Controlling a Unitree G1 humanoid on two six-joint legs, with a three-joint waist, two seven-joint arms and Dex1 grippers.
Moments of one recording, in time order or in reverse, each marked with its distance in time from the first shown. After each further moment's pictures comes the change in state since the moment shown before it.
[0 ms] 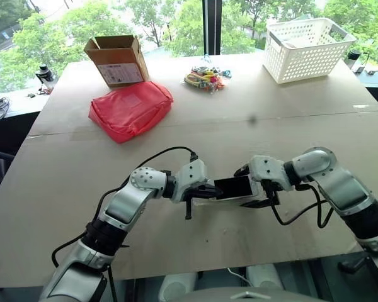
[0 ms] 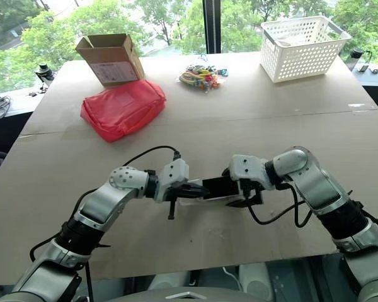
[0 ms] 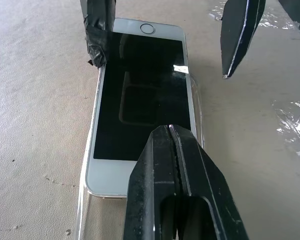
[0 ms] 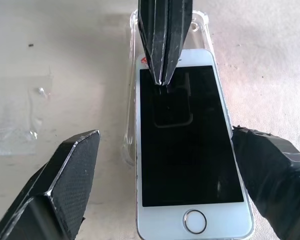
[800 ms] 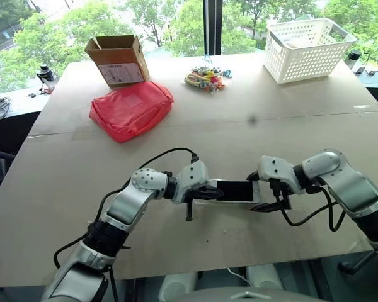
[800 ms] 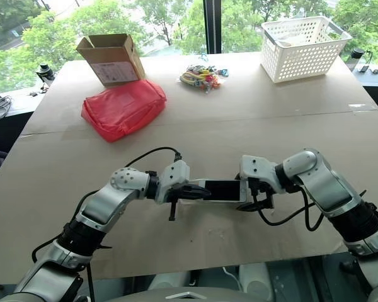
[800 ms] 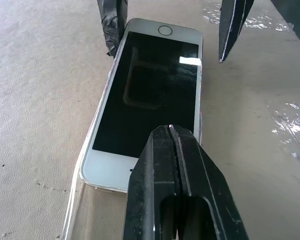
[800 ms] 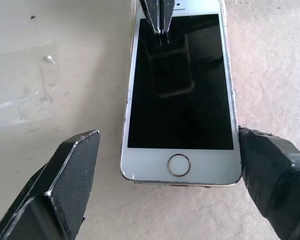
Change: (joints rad) left arm 0.007 -0.012 -0.001 0.006 0.004 -0.017 -0.012; right arm 0.023 -0.078 0.000 -0.036 0.035 0.153 0.018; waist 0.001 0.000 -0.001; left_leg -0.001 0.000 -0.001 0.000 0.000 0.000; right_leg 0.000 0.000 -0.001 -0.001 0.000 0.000
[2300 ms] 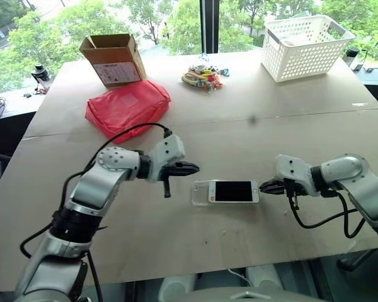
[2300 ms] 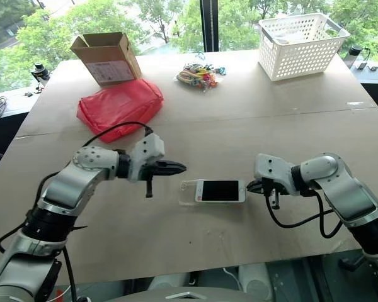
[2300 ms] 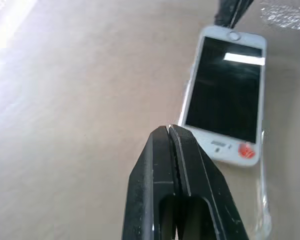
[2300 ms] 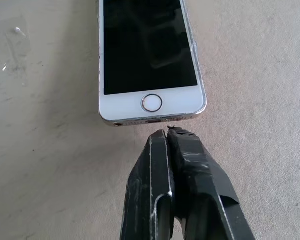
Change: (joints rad) left arm -0.068 0.218 0.189 -0.085 -0.047 0.177 -0.012; right arm 0.114 -0.103 -0.106 -0.070 0.037 -0.045 -0.102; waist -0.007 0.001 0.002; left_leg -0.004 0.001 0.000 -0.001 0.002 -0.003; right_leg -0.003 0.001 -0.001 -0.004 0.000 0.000
